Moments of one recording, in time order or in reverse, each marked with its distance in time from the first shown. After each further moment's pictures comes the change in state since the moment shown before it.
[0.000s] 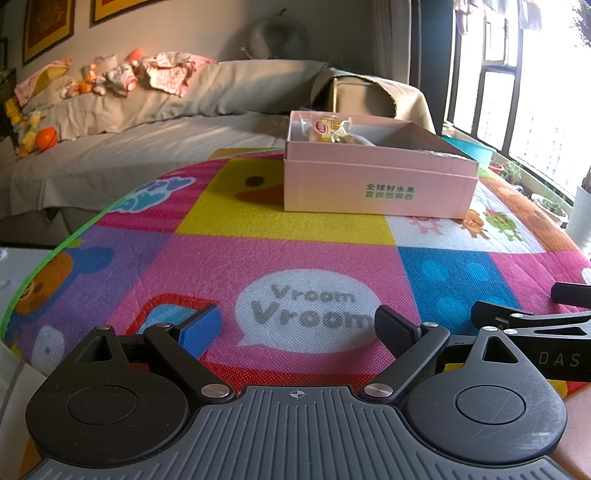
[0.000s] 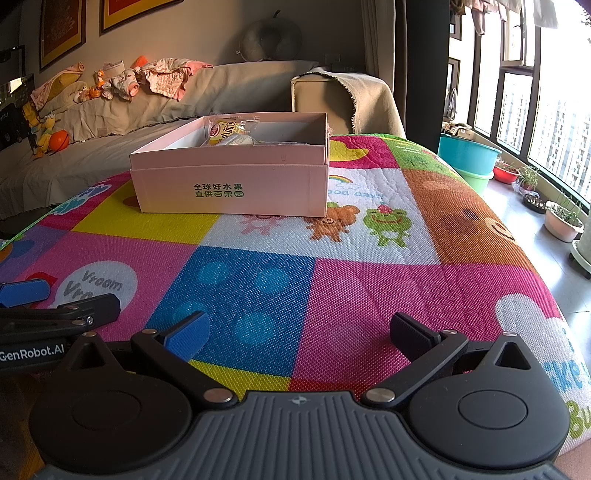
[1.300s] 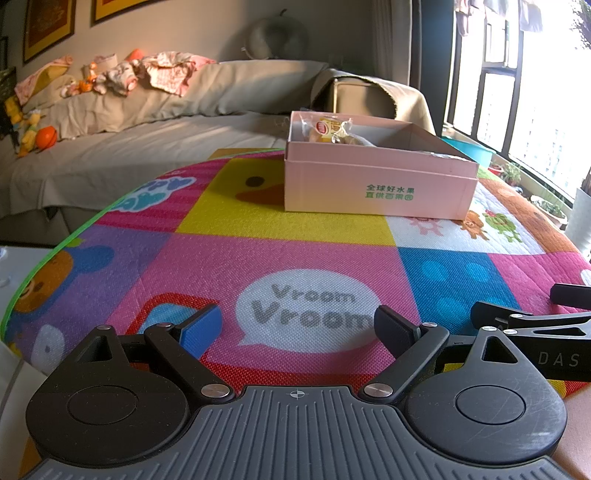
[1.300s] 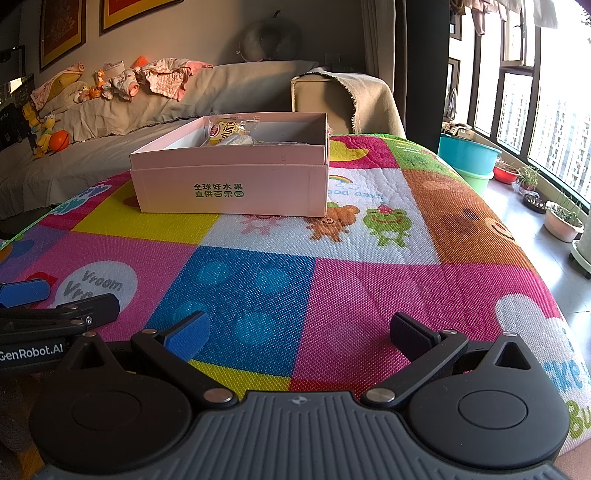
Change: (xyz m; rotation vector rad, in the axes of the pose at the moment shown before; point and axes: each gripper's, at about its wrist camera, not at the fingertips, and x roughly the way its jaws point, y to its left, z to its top) left arm -0.001 0.001 -0.001 -0.009 -0.002 -0.007; right arm 0.000 0.000 0.000 -0.001 0.000 0.000
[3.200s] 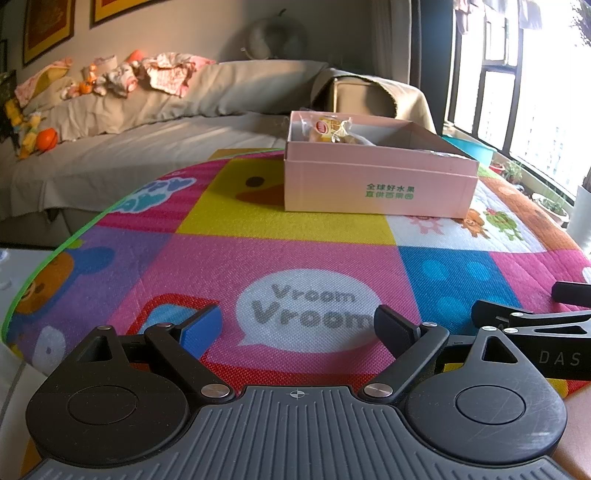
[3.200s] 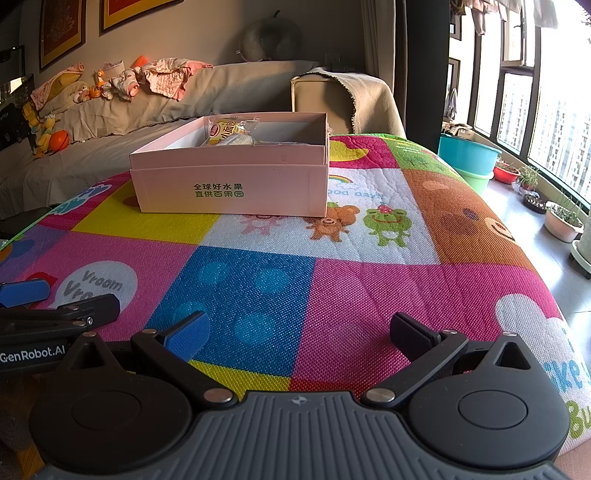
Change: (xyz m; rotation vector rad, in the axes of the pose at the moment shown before) left arm 0.000 0.000 0.000 -0.001 0.000 0.000; right arm 0.000 0.000 0.000 0.000 0.000 0.000
